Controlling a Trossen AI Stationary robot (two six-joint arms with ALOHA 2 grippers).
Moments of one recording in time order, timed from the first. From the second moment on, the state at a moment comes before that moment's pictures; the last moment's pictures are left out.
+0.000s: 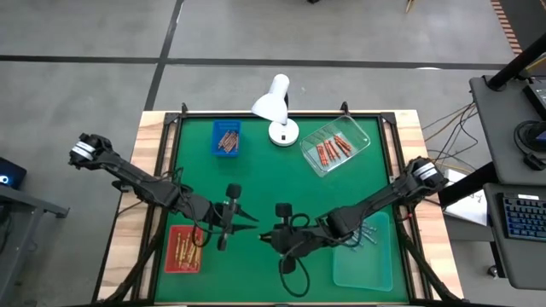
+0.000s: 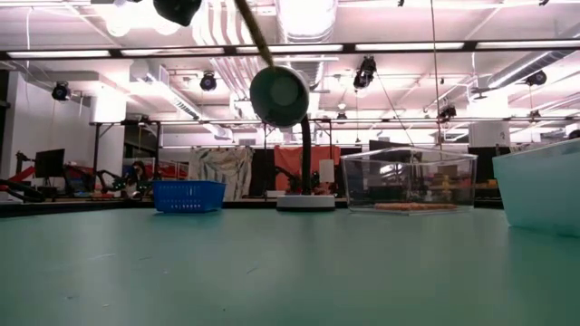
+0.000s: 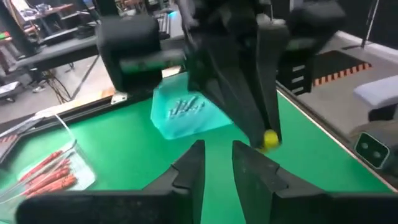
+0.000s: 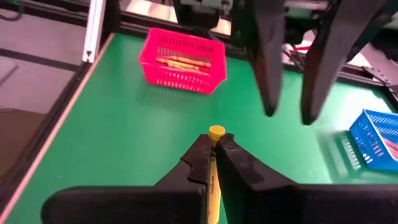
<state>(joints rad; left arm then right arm) -0.45 1.25 0.70 0.29 -0.27 0.15 0.46 1.86 1.46 -0.14 0.42 0.04</state>
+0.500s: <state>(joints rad) -0.45 1.37 0.69 0.47 -0.17 0.19 0.47 1.81 1.45 0.08 0.42 -0.20</state>
